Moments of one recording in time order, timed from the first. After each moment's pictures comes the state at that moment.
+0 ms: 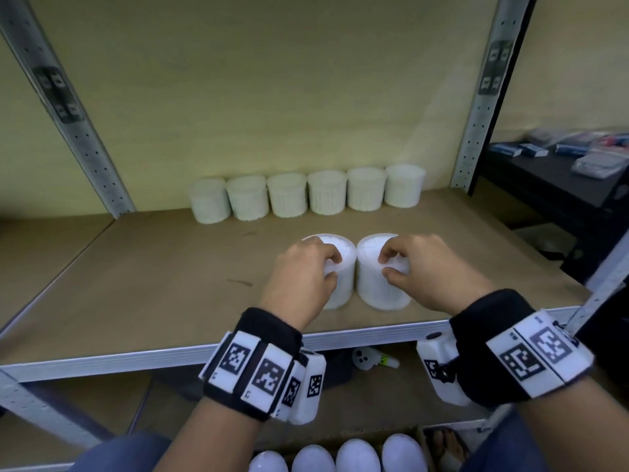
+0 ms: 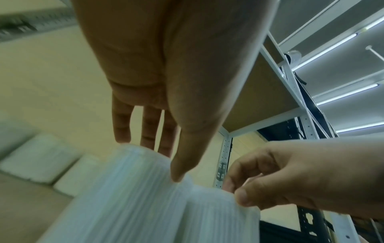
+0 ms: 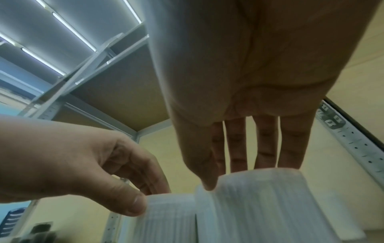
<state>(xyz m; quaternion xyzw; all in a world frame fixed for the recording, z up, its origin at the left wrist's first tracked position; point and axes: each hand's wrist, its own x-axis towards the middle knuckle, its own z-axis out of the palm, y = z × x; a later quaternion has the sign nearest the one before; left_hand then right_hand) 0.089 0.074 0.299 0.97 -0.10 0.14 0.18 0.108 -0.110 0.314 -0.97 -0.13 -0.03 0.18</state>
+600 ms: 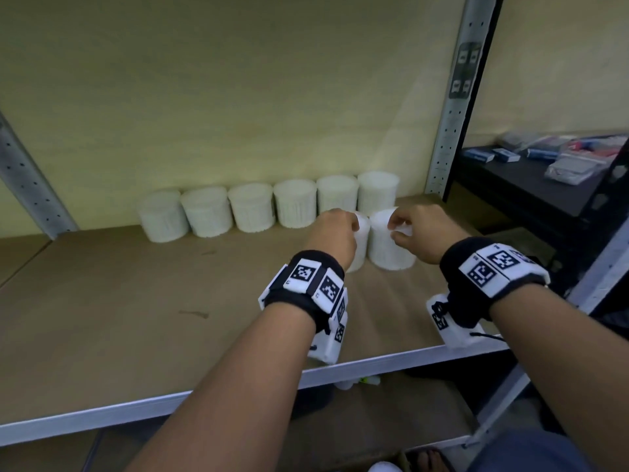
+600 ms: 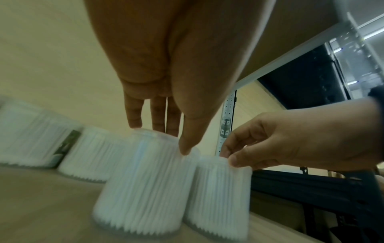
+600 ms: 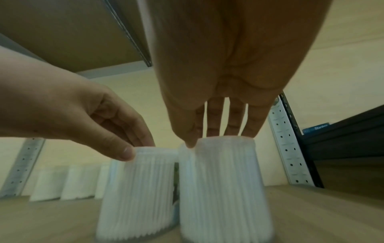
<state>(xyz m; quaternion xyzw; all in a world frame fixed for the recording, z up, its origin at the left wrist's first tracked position) 0.228 -0.006 0.290 0.96 -0.12 0.11 0.22 0.222 -0.169 0.309 -0.98 -0.07 -0.07 0.15</state>
